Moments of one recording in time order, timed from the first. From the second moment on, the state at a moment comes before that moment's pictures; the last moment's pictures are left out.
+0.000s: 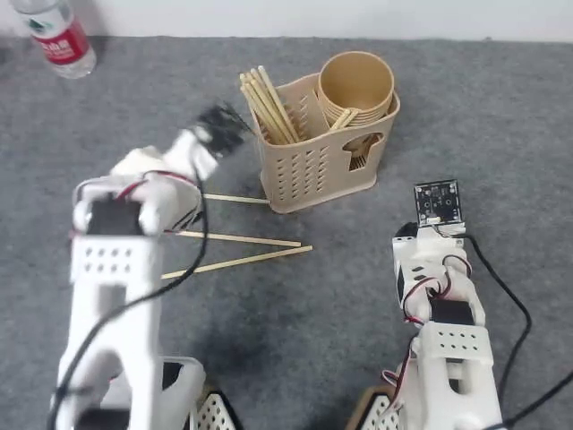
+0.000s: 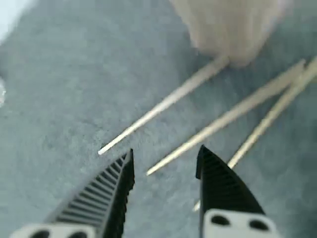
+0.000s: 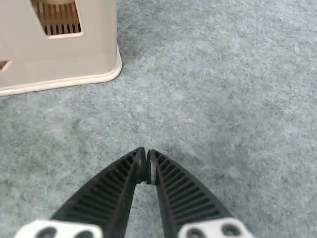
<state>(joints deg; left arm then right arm) -4.8 -32.7 29.8 68.3 -51.8 0.4 -56.5 83.7 21.0 10.7</state>
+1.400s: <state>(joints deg) -14.3 63.3 -59.8 98.4 -81.7 -1.2 -56.5 83.7 21.0 14.4</state>
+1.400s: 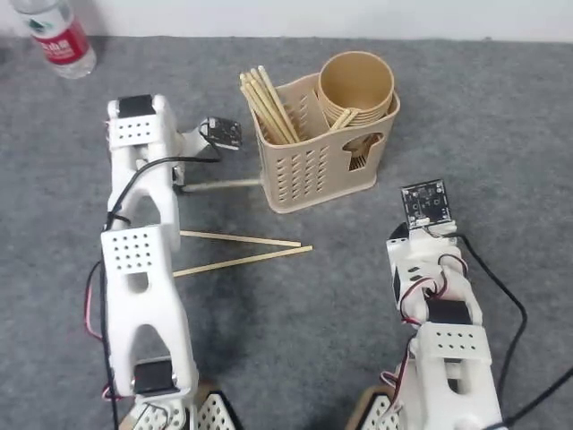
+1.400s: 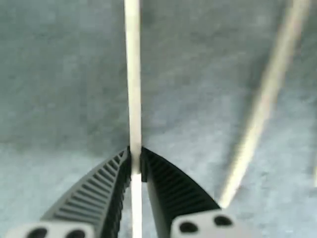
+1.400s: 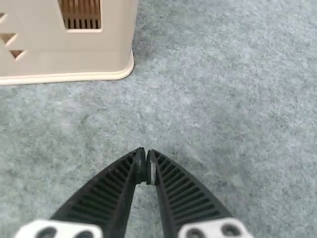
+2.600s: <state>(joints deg) 19.3 -45.3 16.0 48.9 -0.8 -1.3 -56.5 83.7 21.0 14.4</state>
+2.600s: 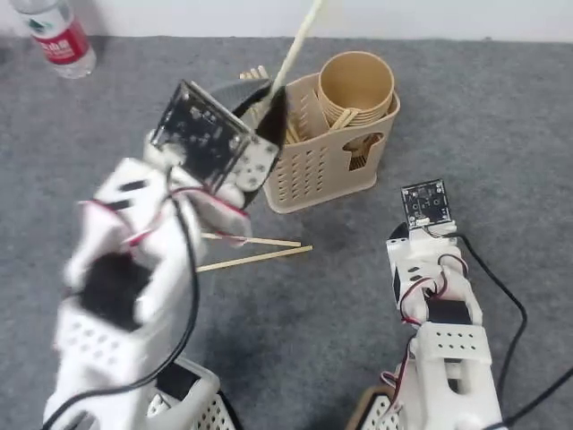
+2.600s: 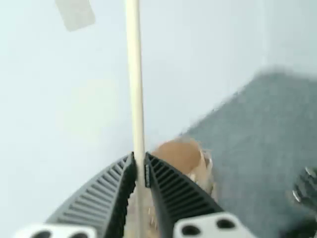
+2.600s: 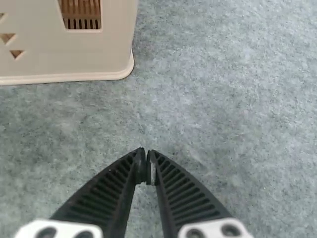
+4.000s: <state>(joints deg) 15.3 -21.1 39.1 -18.1 11.3 -1.3 -56.5 83.7 21.0 14.4</state>
